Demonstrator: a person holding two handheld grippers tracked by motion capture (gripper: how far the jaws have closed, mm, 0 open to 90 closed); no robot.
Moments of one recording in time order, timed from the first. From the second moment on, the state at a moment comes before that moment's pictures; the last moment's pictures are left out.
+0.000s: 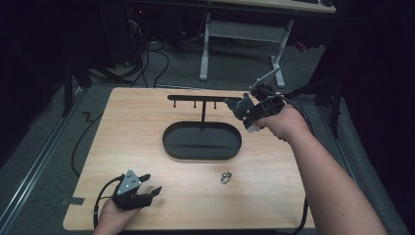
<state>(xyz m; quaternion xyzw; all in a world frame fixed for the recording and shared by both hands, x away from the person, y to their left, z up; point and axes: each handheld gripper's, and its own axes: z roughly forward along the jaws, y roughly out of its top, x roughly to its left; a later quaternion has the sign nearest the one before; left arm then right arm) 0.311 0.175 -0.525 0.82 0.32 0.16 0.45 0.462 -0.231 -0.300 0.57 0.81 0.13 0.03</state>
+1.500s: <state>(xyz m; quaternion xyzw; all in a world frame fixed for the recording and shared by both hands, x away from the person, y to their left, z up) 0.311 0.173 -0.526 0.82 0.32 0.15 0.45 0.466 -0.243 -0.402 0.60 0.78 0.17 0.03</state>
